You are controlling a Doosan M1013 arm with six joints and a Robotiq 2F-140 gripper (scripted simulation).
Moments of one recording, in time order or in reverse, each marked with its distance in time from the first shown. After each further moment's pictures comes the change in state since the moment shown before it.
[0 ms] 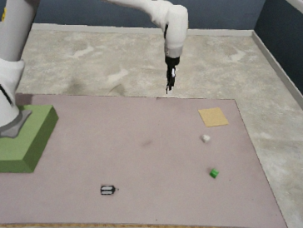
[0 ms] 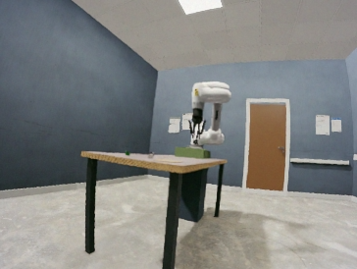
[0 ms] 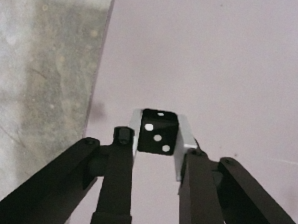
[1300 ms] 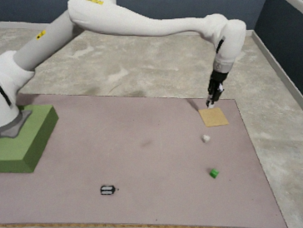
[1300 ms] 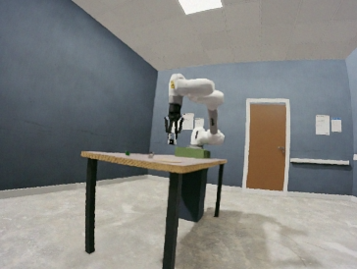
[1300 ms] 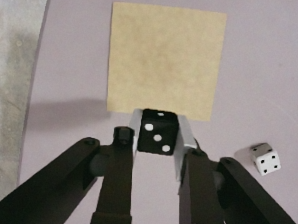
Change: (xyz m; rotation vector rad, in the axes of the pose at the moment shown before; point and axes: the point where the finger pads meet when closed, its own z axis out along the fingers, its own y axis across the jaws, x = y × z) arm 0.216 0.106 0.027 -0.003 -0.008 -0.045
